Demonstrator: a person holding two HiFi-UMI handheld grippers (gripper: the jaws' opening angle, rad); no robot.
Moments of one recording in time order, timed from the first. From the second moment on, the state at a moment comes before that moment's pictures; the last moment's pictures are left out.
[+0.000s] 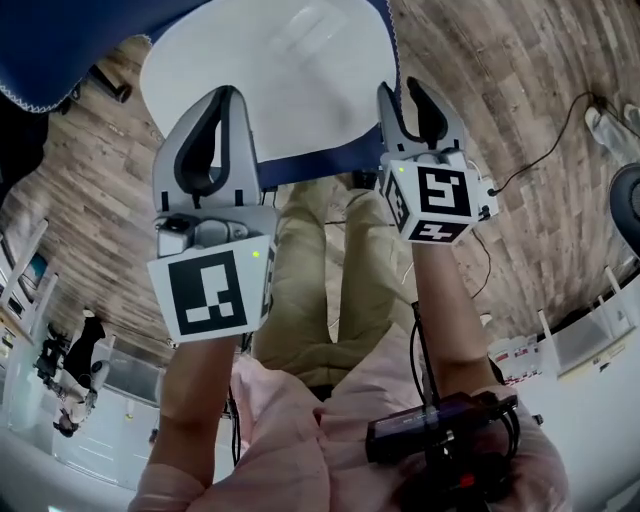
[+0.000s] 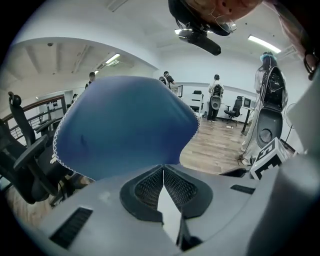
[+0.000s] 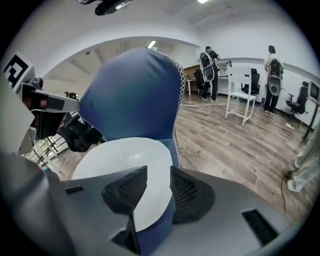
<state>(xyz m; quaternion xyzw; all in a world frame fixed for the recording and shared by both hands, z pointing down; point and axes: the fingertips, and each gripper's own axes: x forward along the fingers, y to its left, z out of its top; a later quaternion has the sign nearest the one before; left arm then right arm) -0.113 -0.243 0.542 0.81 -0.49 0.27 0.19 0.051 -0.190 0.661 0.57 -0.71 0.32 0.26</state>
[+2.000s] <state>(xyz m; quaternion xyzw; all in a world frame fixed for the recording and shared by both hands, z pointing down) -0.121 -0.170 0.258 0.78 -0.62 0.11 0.05 -0.018 -0.160 0.365 0.45 -0.85 0.20 0.17</state>
